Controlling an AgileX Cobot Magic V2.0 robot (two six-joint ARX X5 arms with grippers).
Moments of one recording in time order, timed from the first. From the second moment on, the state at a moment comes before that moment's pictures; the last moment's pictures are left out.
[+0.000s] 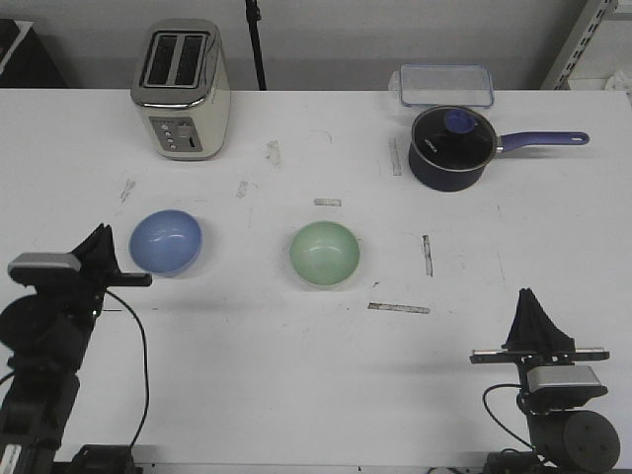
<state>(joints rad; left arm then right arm) -0.02 0.73 0.77 0.00 -0.02 -0.01 0.03 0.11 0.32 -0.02 -0.03 0.03</state>
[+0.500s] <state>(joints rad) 0.01 1.30 1.28 -0.64 0.02 -0.16 0.03 0.11 0.32 -0.02 -0.03 0.03</state>
